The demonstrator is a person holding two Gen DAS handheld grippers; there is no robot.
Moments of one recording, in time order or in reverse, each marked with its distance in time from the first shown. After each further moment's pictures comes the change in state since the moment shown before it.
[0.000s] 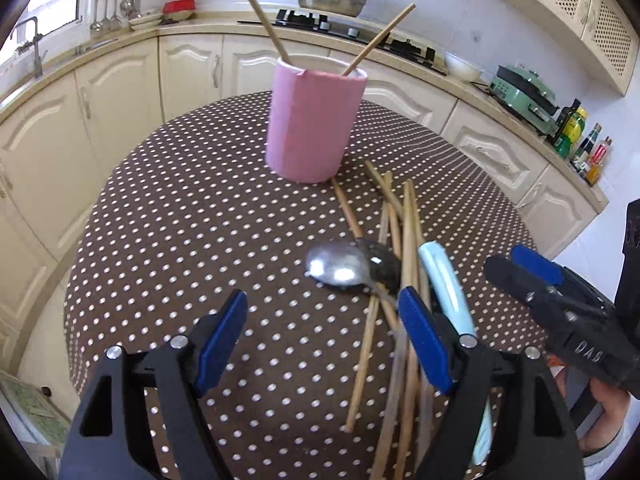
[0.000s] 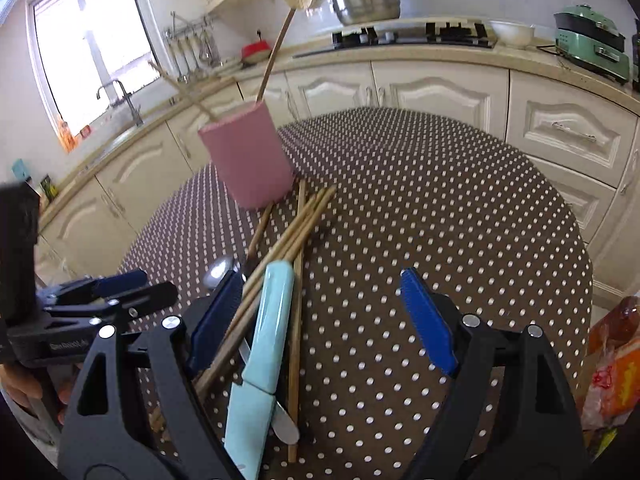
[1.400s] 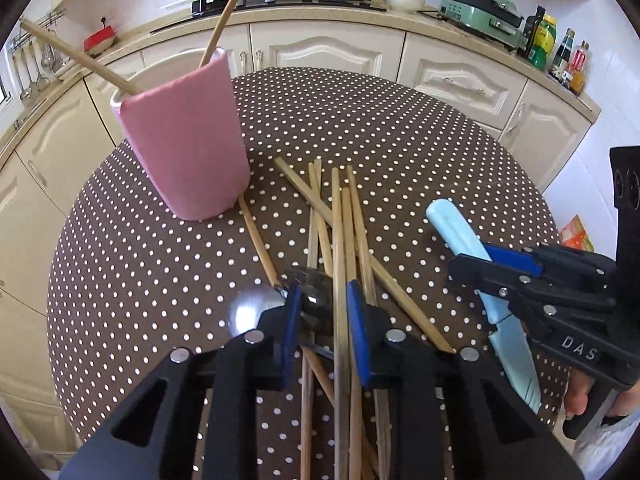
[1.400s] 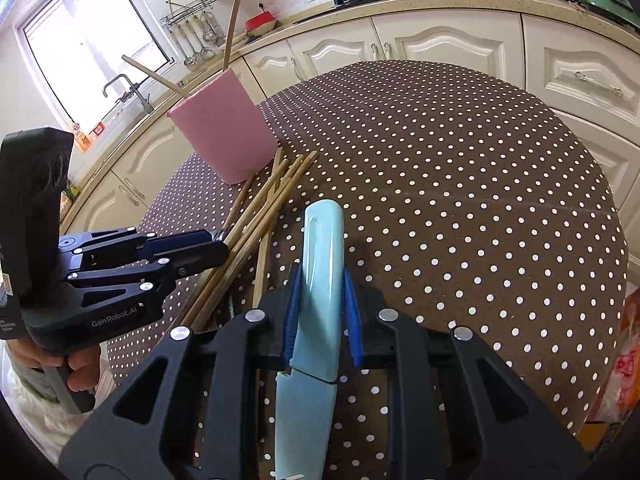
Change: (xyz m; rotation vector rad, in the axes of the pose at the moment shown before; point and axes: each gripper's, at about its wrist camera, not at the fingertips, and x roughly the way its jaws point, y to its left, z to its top) left arm 0.066 -0.085 0.052 0.287 0.150 -0.003; right arm 0.007 -0.063 0.000 0.080 0.100 0.122
